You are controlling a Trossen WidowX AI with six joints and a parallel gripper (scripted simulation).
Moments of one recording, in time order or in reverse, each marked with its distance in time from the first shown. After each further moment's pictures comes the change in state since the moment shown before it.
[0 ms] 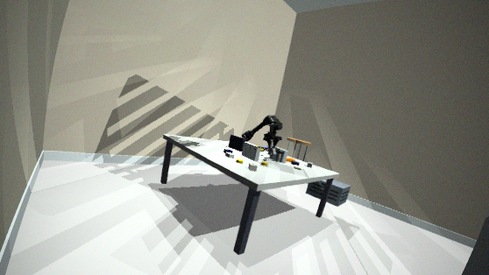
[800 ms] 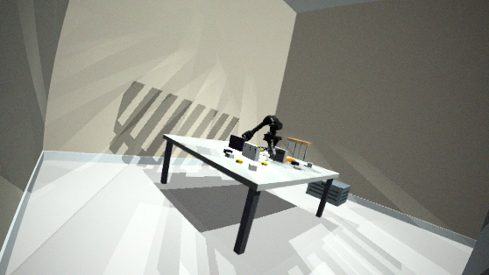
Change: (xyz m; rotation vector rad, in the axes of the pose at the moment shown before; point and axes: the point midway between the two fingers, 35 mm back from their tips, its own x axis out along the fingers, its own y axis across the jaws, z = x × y) arm 0.000 0.000 0.000 0.000 0.000 0.000
